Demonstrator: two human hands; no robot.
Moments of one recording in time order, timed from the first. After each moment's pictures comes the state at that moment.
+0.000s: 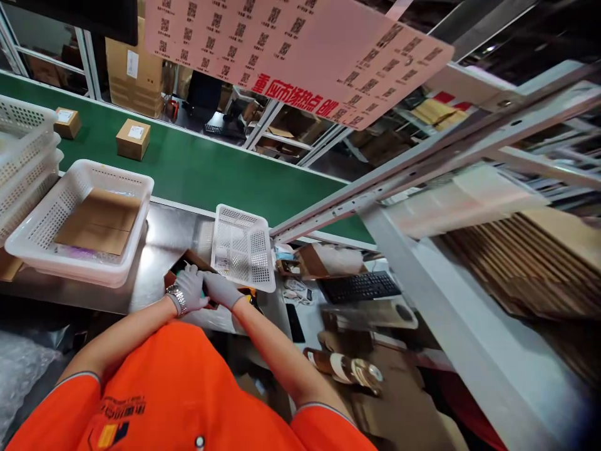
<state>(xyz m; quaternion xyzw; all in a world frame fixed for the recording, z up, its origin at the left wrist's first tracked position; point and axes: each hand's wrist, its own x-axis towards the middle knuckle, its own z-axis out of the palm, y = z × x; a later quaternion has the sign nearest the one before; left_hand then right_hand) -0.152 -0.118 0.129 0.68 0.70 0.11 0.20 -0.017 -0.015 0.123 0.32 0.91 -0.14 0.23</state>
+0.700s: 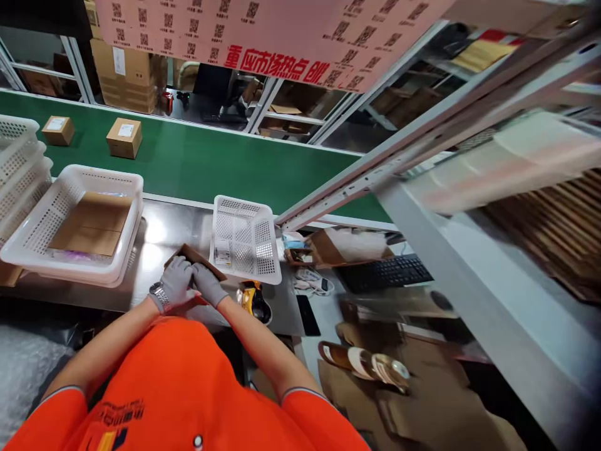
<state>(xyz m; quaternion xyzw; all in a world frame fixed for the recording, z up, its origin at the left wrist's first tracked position) -0.181 -0.124 0.127 0.71 0.67 0.13 0.15 -0.035 -0.022 0.044 0.32 0.92 -0.22 0.03</state>
